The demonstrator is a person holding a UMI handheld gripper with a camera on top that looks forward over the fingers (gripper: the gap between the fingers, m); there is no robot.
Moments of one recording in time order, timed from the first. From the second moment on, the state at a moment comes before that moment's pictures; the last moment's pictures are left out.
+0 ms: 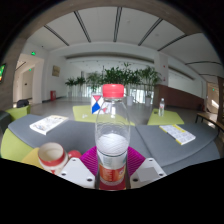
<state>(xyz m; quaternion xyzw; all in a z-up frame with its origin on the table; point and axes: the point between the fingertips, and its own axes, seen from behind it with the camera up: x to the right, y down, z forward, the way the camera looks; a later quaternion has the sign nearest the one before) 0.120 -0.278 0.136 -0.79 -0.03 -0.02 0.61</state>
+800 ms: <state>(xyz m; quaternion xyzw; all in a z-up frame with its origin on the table) 0.096 -0.434 0.200 -0.83 0.03 -0.08 0.55</state>
